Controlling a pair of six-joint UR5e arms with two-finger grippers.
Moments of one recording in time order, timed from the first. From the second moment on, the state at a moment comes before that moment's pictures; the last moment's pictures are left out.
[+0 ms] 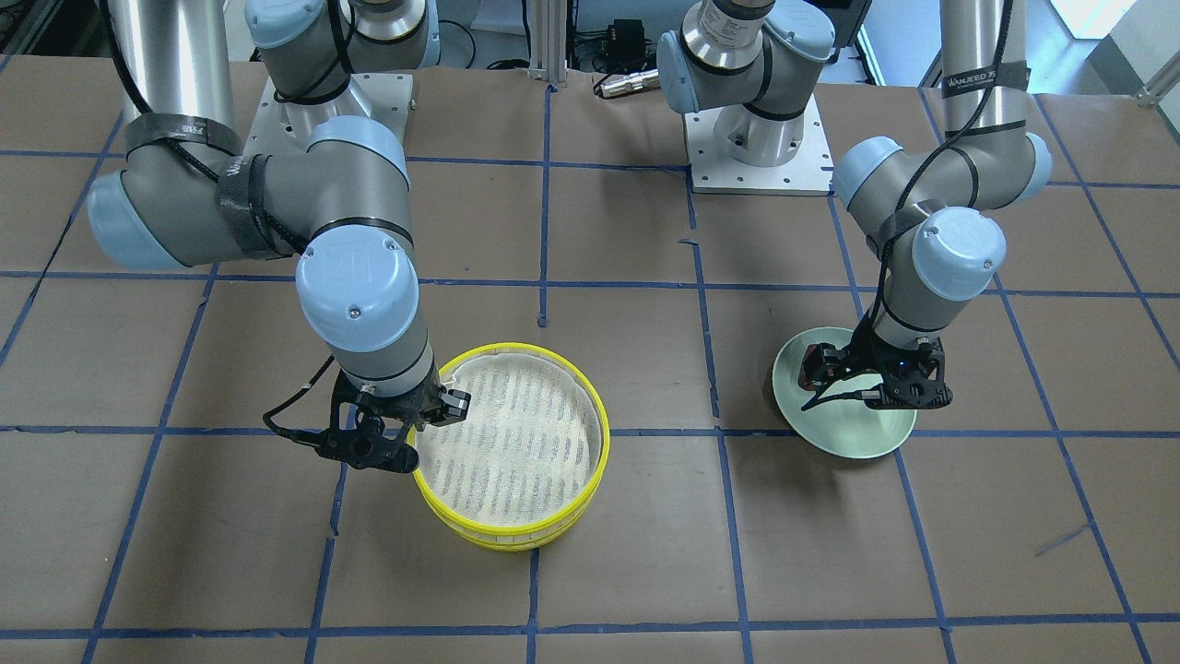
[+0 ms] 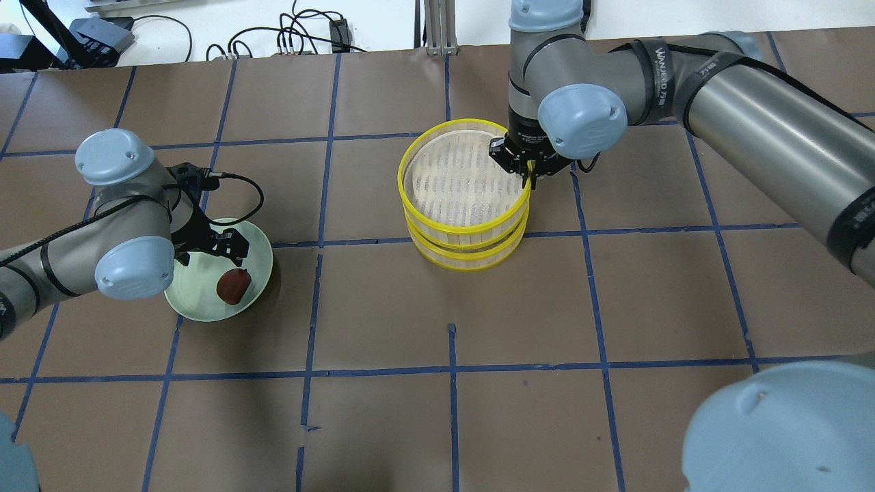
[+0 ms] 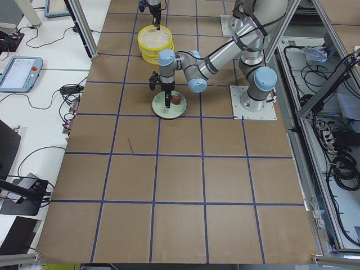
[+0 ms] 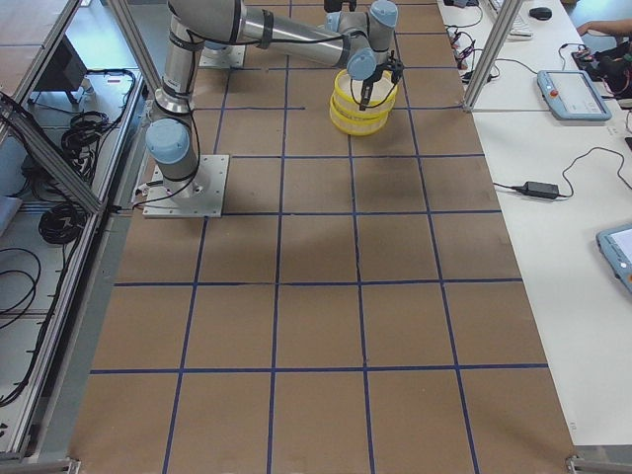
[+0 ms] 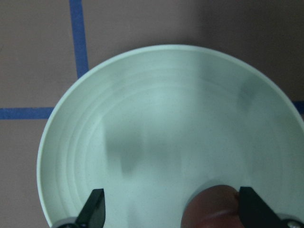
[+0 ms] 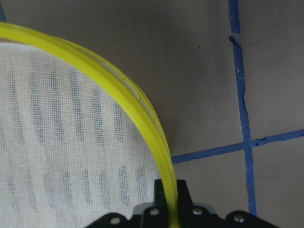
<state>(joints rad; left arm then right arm) -1.28 -1.83 -2.06 -0.79 1.66 0.30 1.76 -1.14 1.53 -1.88 -1.61 0.37</state>
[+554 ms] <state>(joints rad) -1.34 -1.83 -2.05 -0.82 1.64 0.24 1.76 -1.16 1.56 -1.88 -1.60 0.37</state>
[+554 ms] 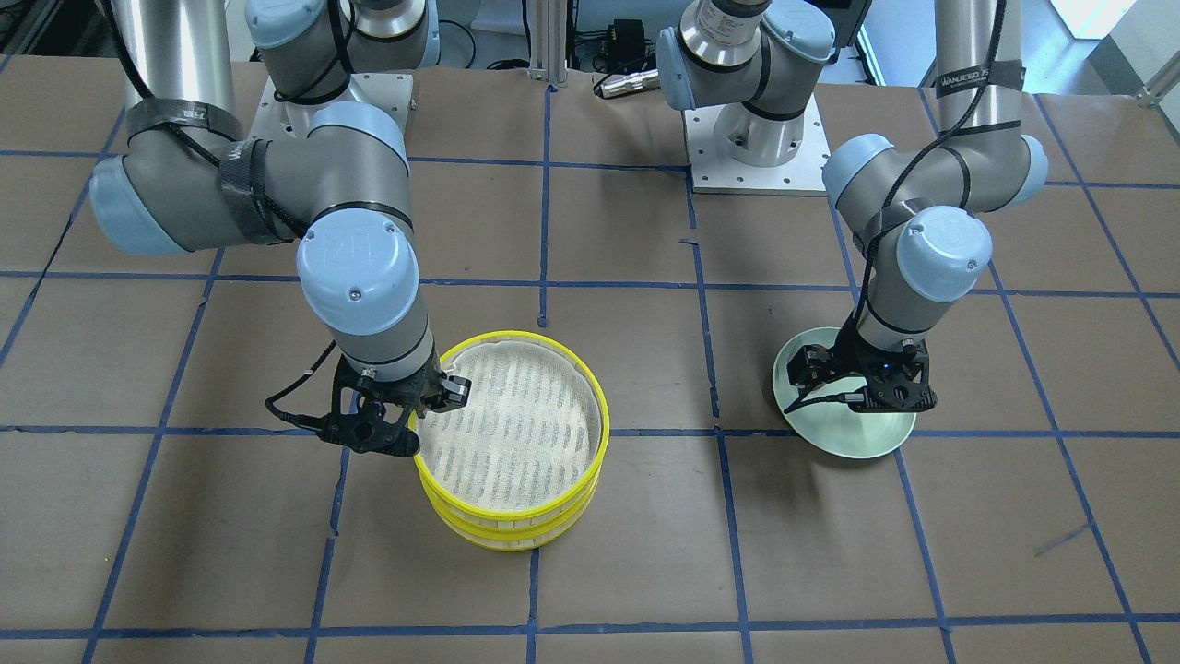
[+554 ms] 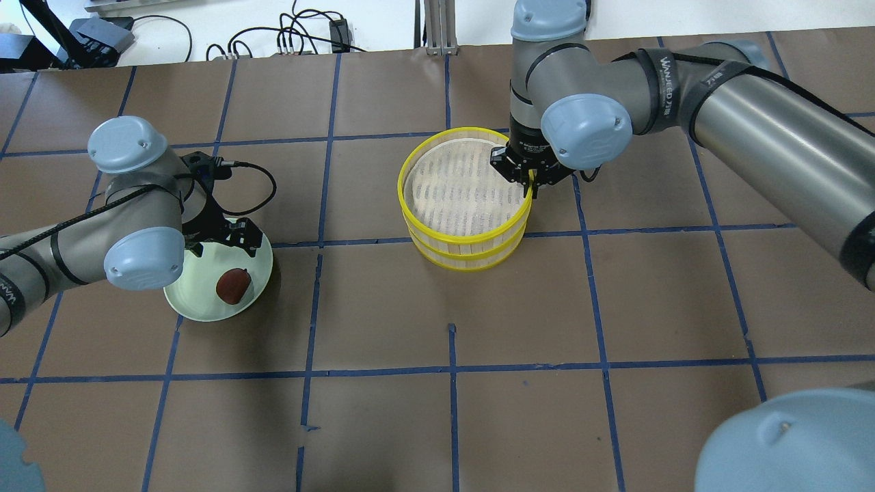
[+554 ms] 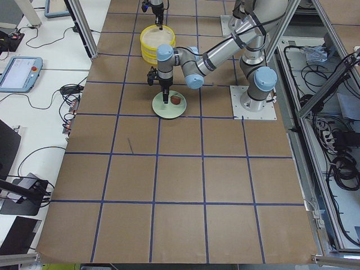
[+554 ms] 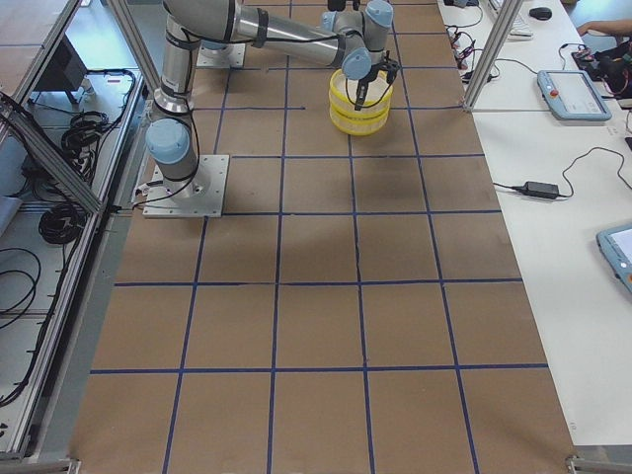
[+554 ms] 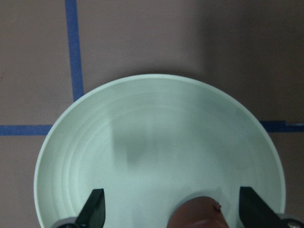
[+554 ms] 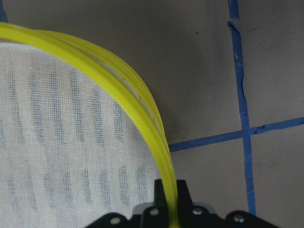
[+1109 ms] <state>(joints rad) -1.35 -1.84 -2.06 -0.87 1.65 0.24 1.76 -1.16 1.56 -1.90 -1.60 0.37</state>
